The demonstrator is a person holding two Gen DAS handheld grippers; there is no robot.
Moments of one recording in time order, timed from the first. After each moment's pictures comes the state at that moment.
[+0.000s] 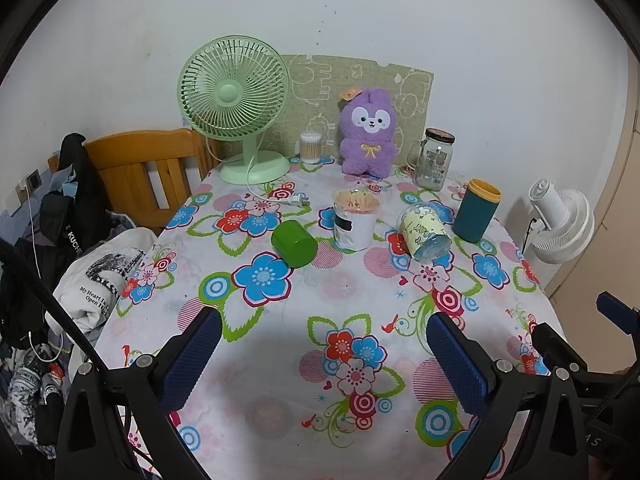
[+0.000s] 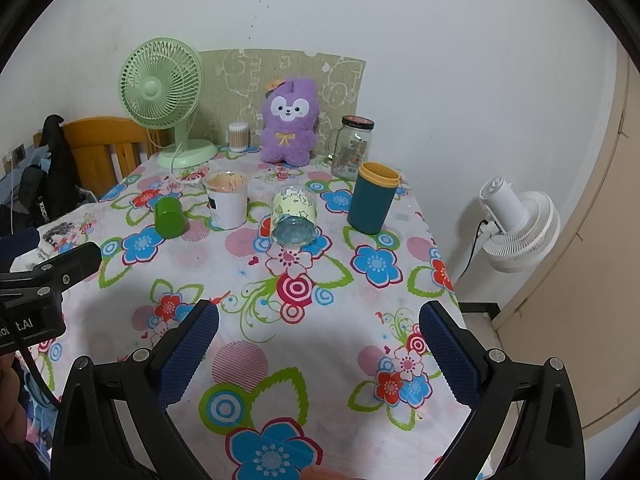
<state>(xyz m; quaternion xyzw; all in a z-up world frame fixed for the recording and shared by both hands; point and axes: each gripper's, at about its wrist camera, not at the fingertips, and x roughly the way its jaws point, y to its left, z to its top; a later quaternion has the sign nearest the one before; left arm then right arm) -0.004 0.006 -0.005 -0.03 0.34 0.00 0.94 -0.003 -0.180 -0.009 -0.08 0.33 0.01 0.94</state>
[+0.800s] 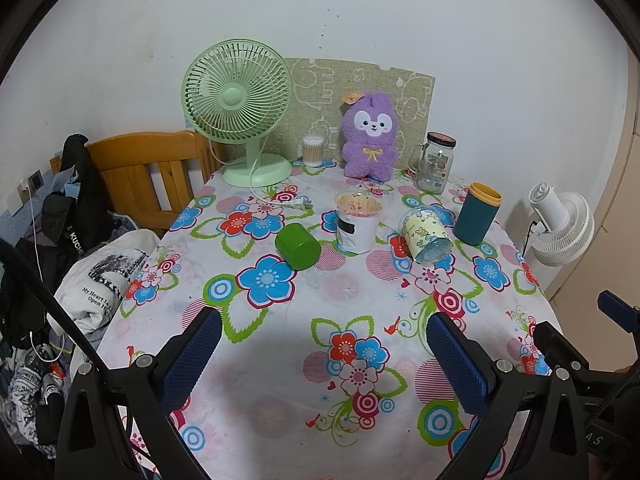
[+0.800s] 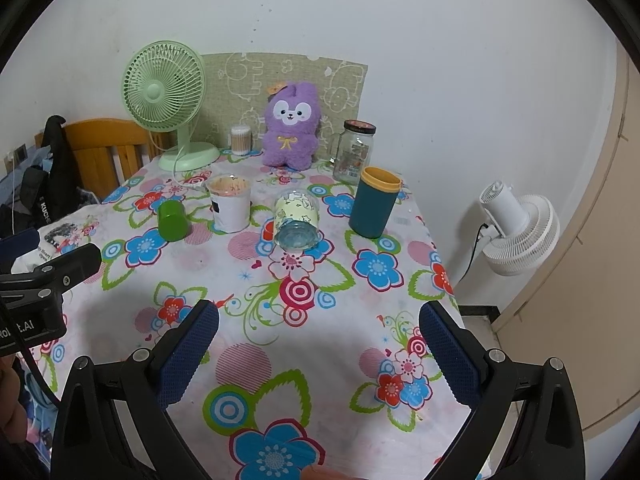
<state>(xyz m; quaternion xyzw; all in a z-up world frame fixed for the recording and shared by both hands) -0.004 0.007 -0.007 -0.03 0.34 0.01 0.94 -0.005 -0.180 -0.003 -0.08 0.34 0.01 0.94</state>
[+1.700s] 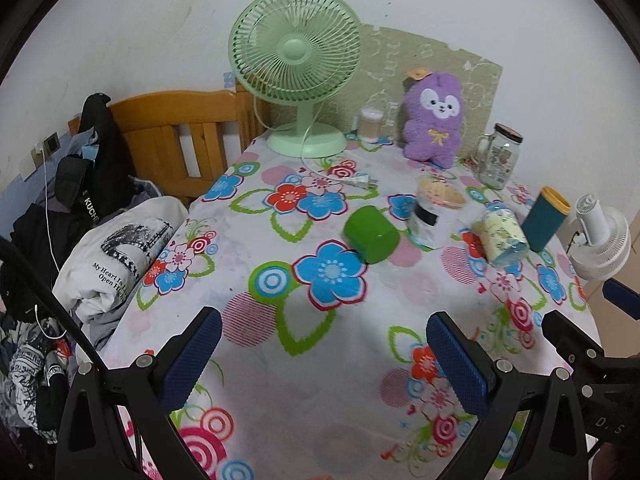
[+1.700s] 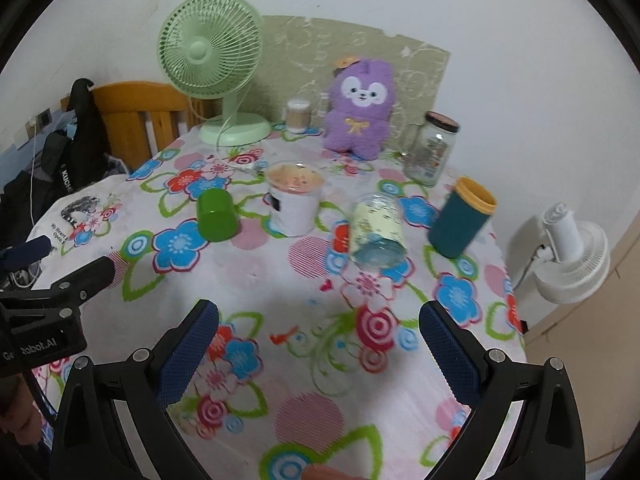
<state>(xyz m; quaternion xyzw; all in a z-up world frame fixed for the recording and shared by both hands) 0.051 0.085 -0.041 -0.06 0.39 0.06 0.92 0.082 -0.096 -0.031 -0.12 0.38 0.09 0.91</state>
